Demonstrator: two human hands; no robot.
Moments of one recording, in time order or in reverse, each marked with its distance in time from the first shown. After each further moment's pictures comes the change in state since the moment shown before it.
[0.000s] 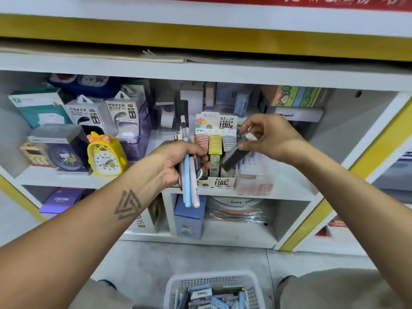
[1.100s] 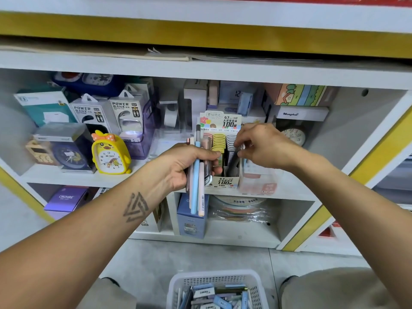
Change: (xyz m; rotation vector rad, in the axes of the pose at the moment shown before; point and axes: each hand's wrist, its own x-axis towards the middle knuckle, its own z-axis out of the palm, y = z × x) left_hand 0.000 -0.010 0.003 0.053 -0.111 -0.003; right_hand 0.008 -0.002 0.021 -0.371 -0.133 -0.211
